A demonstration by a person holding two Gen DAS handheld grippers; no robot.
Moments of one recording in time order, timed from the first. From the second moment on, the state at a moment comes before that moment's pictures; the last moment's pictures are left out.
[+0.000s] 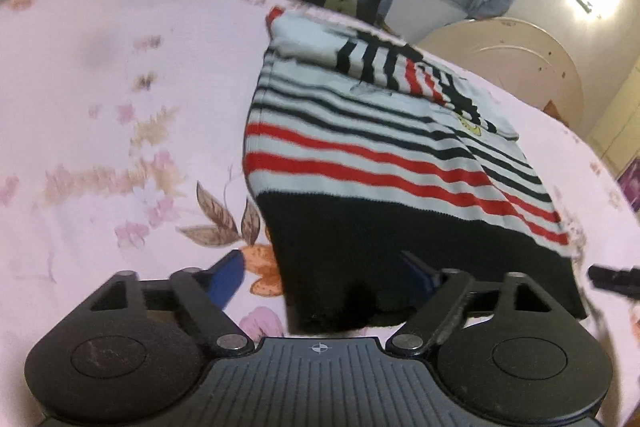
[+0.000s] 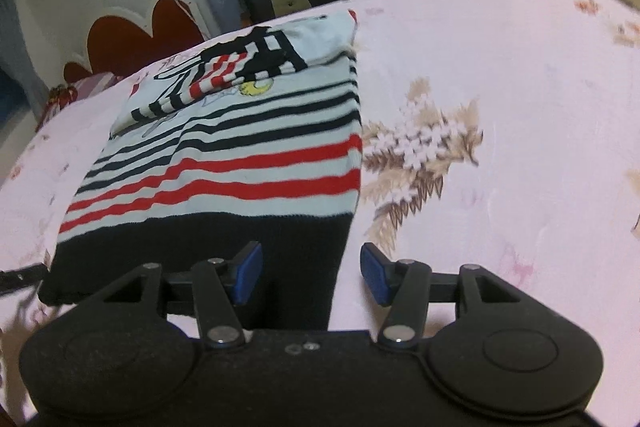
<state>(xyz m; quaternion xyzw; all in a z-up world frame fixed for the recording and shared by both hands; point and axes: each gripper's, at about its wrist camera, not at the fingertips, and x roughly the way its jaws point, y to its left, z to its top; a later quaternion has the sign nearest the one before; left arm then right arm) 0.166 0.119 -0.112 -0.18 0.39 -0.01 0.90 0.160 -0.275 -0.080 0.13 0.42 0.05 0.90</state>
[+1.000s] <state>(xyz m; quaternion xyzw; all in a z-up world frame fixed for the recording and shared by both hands) 0.186 0.128 -0.139 -0.32 0.39 -0.10 0.86 0.189 -0.297 -0.115 0.31 0.46 0.12 0.82</state>
